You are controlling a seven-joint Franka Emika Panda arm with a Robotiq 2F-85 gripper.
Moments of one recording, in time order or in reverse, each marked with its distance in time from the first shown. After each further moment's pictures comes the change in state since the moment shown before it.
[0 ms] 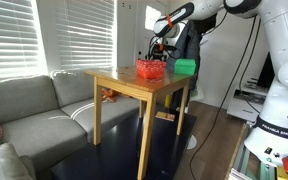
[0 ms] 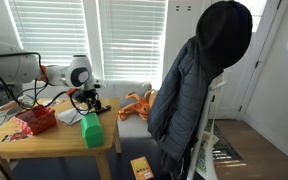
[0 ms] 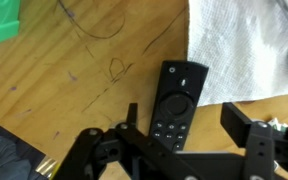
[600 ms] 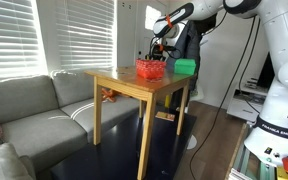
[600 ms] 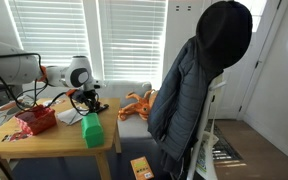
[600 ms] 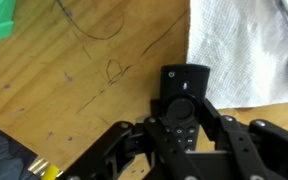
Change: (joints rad) arm 0.003 0.005 0.003 0.000 0.000 0.000 -0.035
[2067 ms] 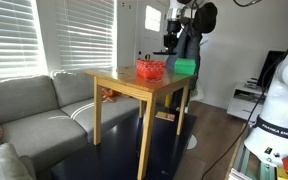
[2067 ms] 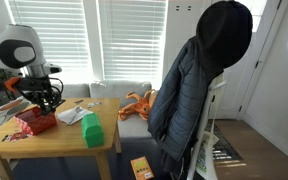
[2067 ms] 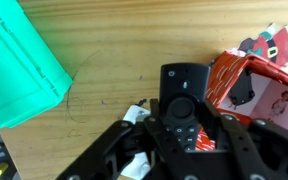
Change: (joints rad) arm 0.076 -0.636 0.104 -0.516 -0.003 -0.172 -0.439
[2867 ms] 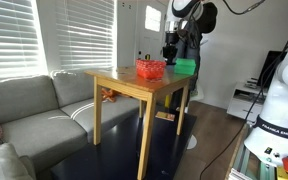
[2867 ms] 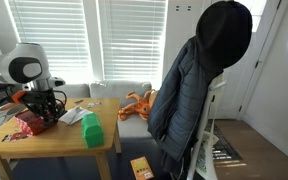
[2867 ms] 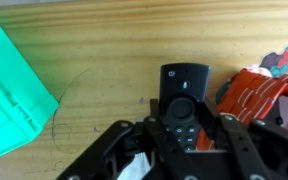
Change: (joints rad) arm 0.000 0.059 -0.001 -0.075 -0.002 0.078 0.000
